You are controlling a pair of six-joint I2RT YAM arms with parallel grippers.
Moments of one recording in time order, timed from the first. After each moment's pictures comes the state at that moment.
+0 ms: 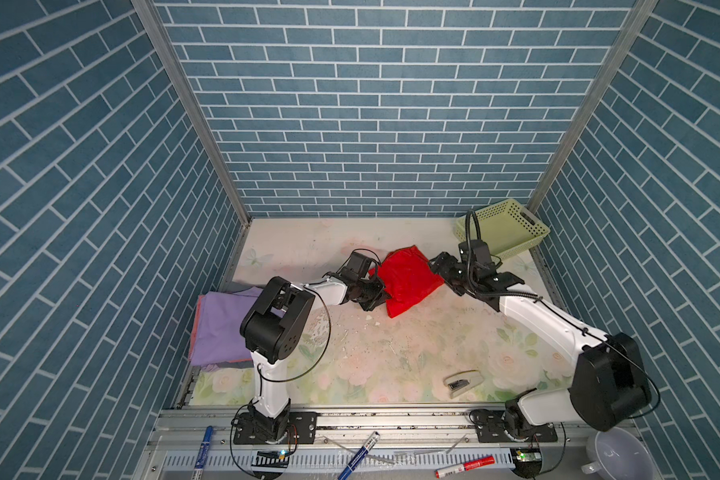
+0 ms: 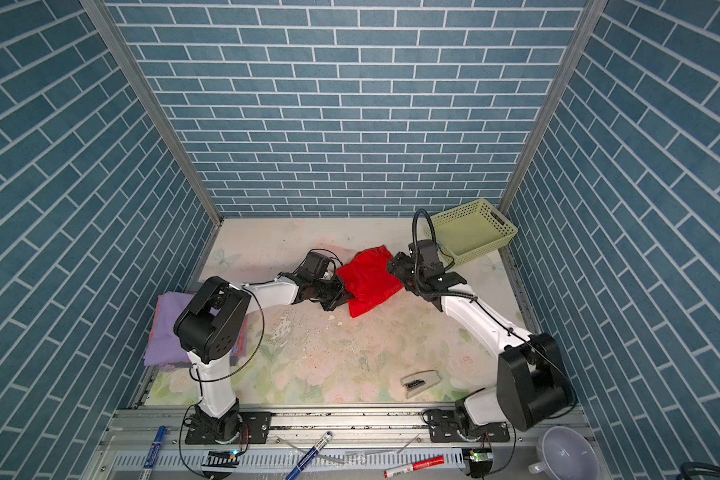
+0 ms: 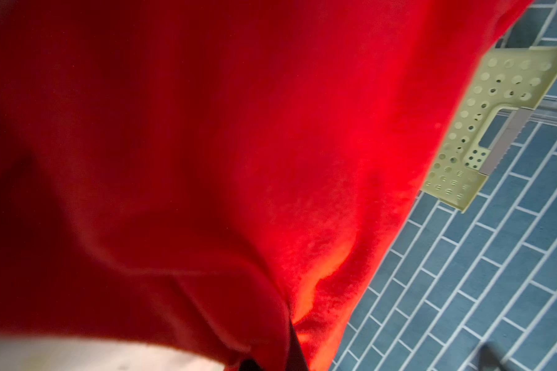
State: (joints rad) left arm -0.55 1.93 1.13 -0.09 0.49 -1.29; right arm 0.49 1.37 0.91 -0.27 -0.07 1.05
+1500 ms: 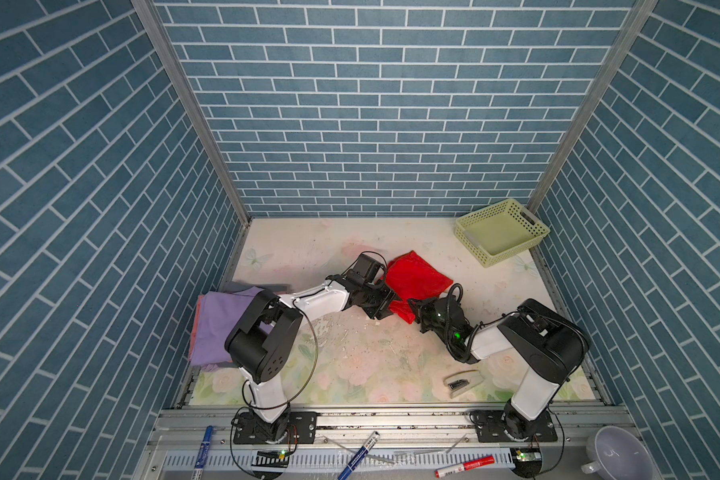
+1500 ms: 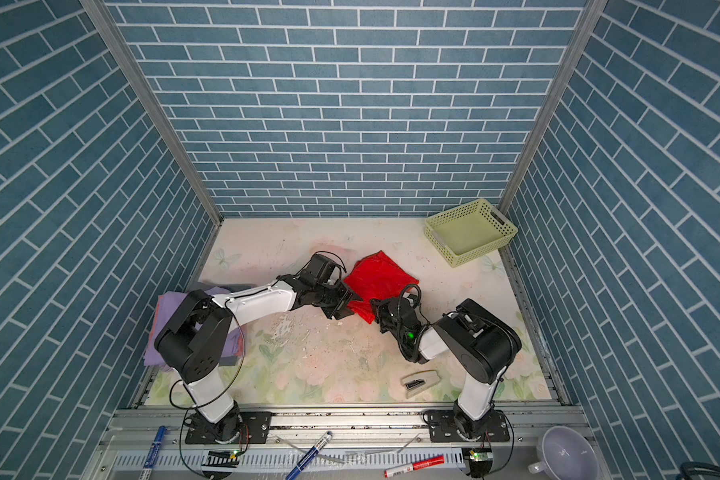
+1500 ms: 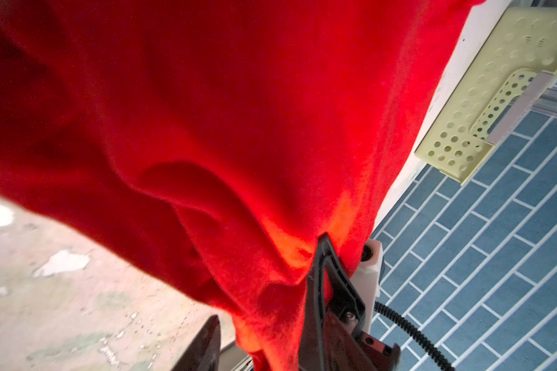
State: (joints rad) left arm -0.63 1.75 1.08 -0.26 0.48 -1.43; right arm 0.72 1.72 0.45 0.87 0.01 1.74
